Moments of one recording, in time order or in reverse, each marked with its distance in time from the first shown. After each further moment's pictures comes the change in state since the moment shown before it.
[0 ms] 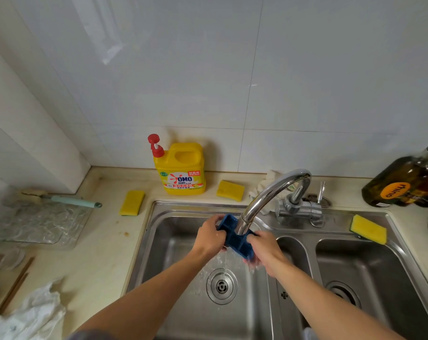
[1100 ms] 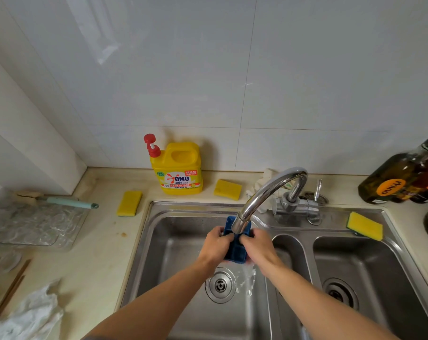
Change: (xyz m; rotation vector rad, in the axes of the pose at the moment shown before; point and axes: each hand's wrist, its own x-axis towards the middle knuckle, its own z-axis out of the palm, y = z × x) left_hand -0.014 -0.007 0.025 -0.195 -0.054 -0.195; right_hand -0.012 -0.005 0.009 -0.147 0.074 -0.111
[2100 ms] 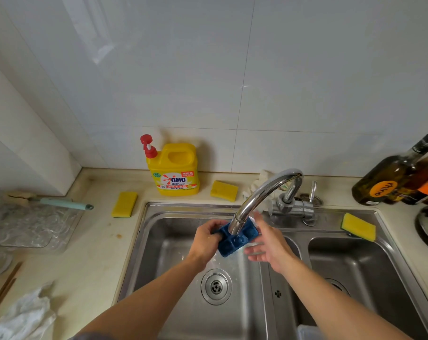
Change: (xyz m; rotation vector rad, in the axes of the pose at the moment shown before) left_hand 0.012 0.000 -0.014 -0.064 -0.013 0.224; right_hand -0.003 -0.007 -0.039 0.304 -0.070 0.146
